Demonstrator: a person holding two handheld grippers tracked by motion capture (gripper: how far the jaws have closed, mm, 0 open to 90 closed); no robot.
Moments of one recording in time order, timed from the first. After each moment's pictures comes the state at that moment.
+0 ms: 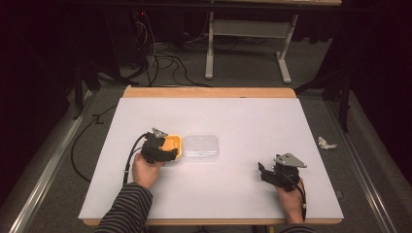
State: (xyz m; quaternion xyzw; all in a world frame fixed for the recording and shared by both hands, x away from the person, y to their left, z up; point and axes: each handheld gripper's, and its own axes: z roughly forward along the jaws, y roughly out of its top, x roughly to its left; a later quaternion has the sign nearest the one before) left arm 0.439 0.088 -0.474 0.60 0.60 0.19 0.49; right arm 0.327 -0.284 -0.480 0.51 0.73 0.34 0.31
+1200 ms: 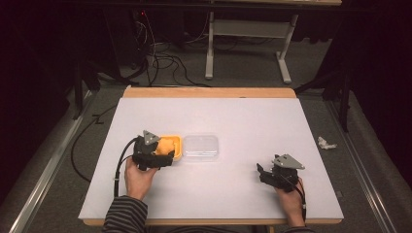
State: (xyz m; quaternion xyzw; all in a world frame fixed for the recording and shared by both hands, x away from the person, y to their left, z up) left arm 0.395 0.097 -0.435 0.57 0.58 0.21 0.54; right arm 0.325 -0.281 -0.480 0.49 0.74 0.34 0.32
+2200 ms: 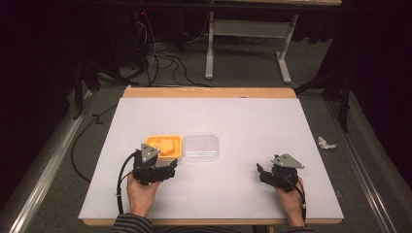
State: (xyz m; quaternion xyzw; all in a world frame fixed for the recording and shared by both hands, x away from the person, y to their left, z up) left arm 0.355 0.089 -0.435 0.52 0.58 0.21 0.59; right arm 0.326 -0.281 -0.480 0.49 0.74 0.33 0.31
